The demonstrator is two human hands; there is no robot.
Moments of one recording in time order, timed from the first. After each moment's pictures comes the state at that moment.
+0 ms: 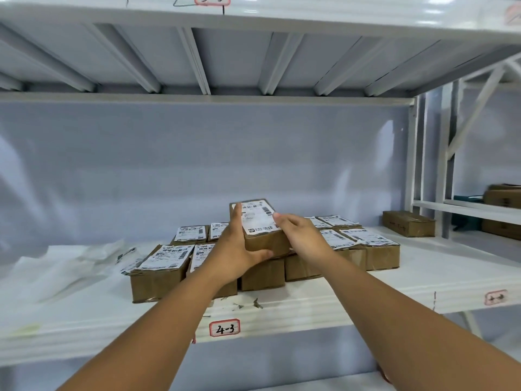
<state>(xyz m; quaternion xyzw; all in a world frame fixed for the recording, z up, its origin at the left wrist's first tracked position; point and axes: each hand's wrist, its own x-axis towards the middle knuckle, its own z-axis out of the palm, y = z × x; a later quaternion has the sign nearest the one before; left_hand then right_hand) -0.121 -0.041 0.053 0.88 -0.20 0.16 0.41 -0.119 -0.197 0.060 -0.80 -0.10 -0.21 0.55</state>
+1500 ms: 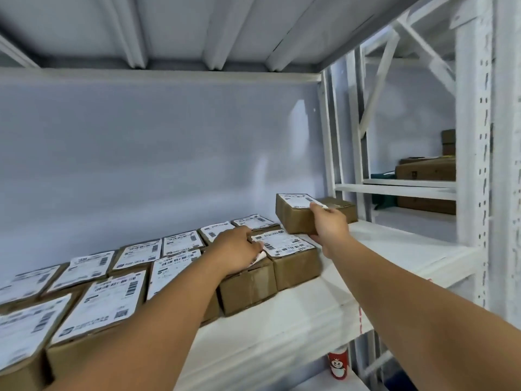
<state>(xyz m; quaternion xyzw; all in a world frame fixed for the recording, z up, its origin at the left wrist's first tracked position) -0.025 -0.256 0.059 0.95 -0.26 0.07 0.18 -0.020 -0.456 0.029 -0.57 0.22 -0.35 0.70</state>
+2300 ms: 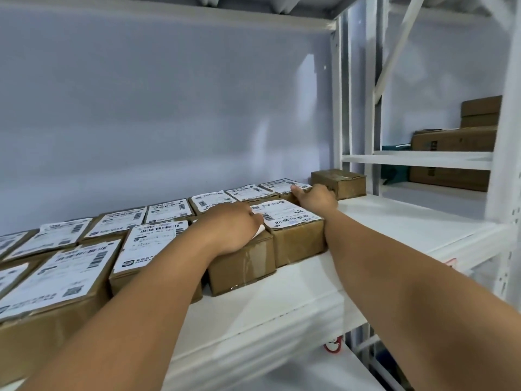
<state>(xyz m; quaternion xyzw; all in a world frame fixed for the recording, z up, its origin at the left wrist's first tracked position) -0.021 -0.260 0.049 0.95 -0.27 0.07 0.10 0.042 -0.475 0.012 -0.86 0.26 -0.26 0.36</state>
